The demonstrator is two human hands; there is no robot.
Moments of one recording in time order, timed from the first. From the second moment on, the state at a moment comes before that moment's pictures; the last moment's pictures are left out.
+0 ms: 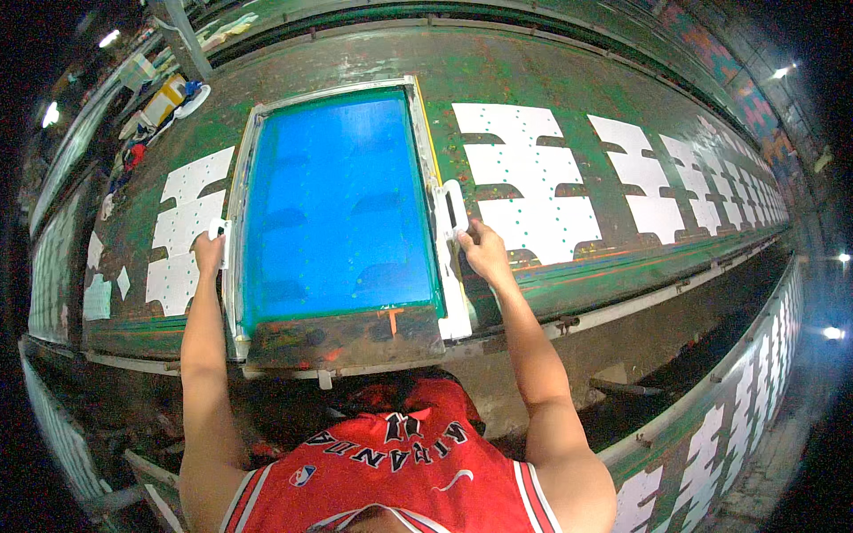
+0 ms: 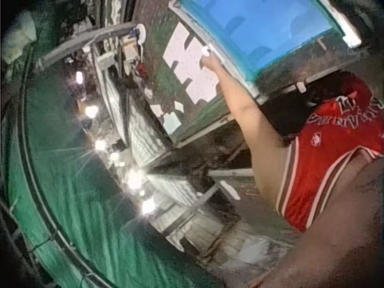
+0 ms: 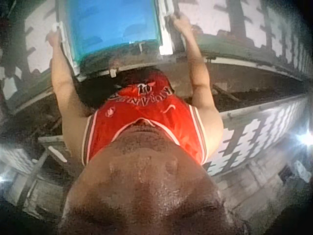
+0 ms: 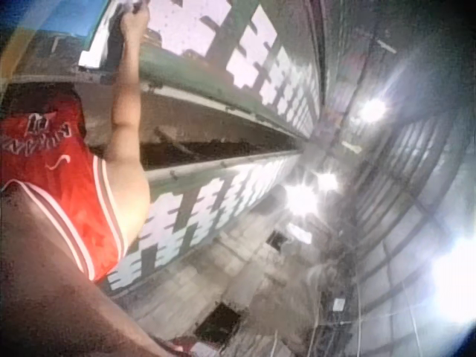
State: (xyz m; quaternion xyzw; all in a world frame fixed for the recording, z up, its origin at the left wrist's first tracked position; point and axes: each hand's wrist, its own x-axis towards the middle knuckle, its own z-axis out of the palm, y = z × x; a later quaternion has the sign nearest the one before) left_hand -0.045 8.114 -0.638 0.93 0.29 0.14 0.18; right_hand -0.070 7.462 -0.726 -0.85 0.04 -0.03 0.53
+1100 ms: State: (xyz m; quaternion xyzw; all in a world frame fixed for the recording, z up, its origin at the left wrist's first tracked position) left_hand -0.016 8.063 -0.548 0.93 0.26 0.11 0.22; right_hand -0.052 7.427 -0.668 -0.75 0.05 -0.04 0.66
